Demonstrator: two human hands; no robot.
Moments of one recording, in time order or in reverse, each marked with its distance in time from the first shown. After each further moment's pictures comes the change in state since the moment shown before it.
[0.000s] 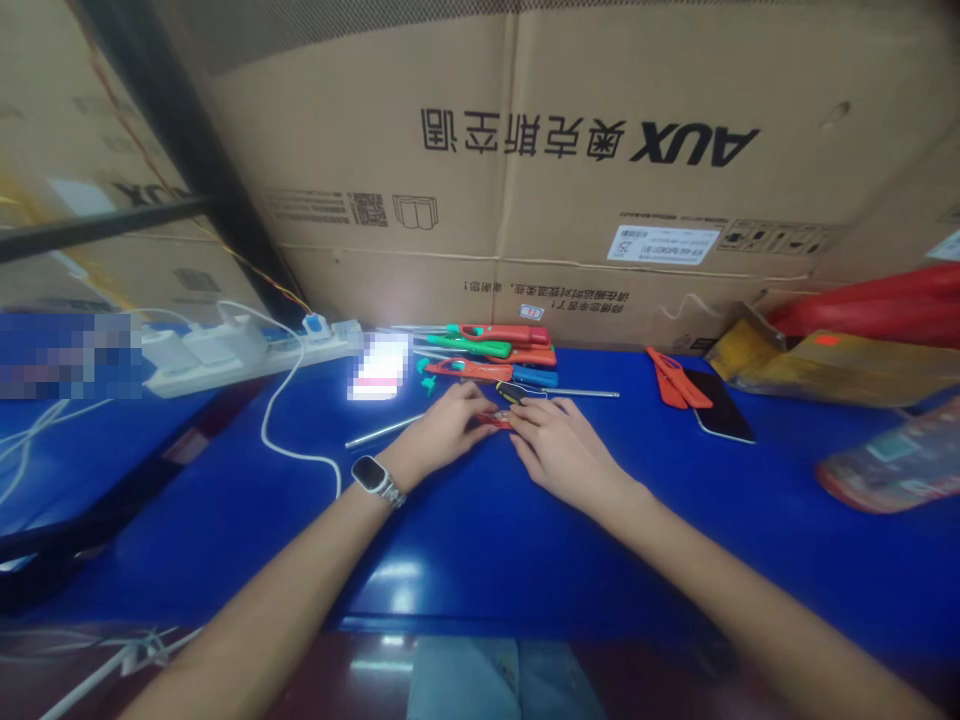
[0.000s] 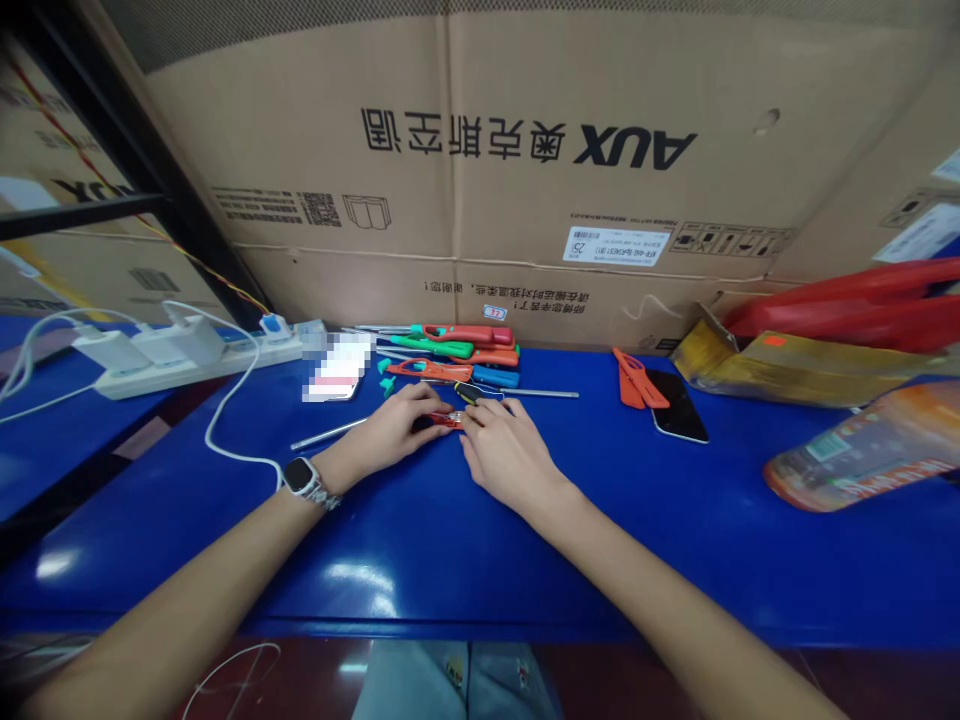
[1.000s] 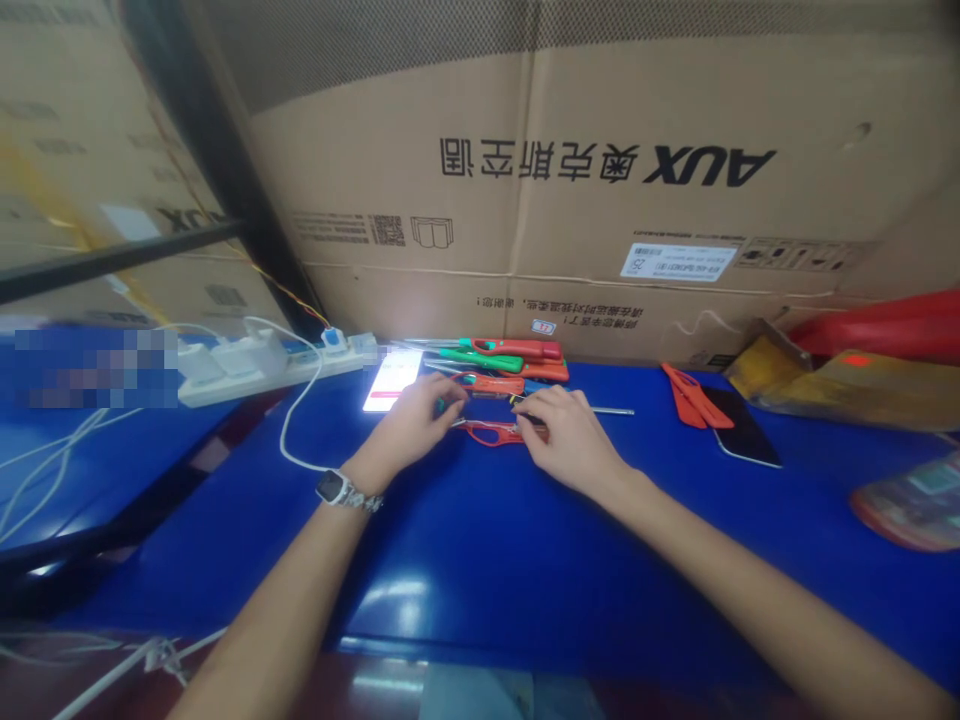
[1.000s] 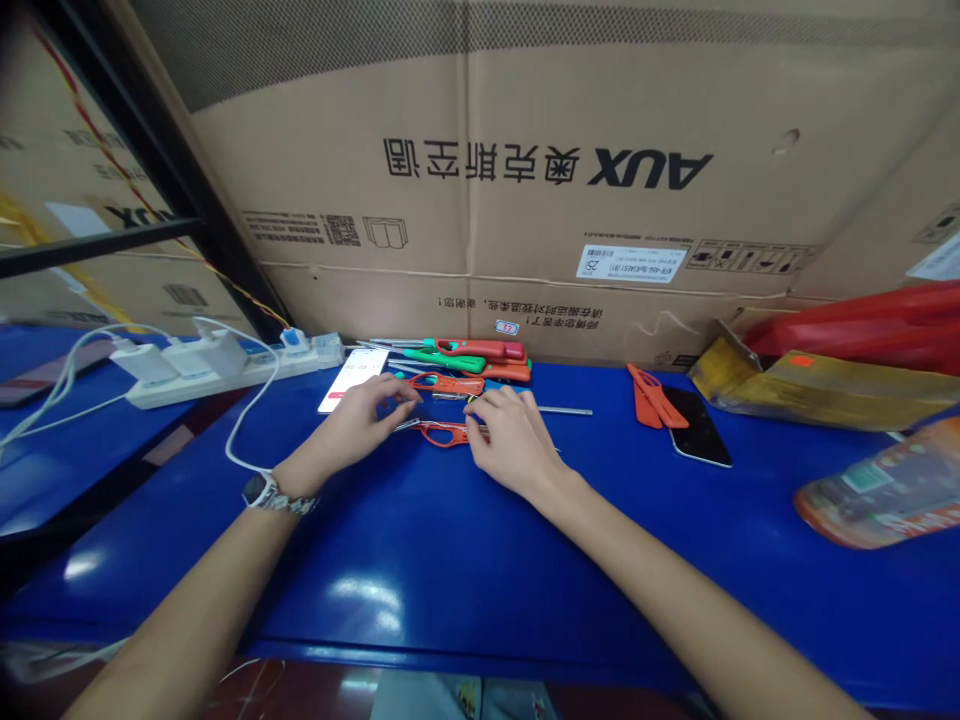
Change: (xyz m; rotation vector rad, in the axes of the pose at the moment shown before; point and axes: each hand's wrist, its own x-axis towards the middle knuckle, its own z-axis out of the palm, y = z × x) left_hand -0.011 -0.017 -0.044 0.019 0.224 -0.177; right_hand 0.030 0.011 -0.003 0.192 0.190 0.086
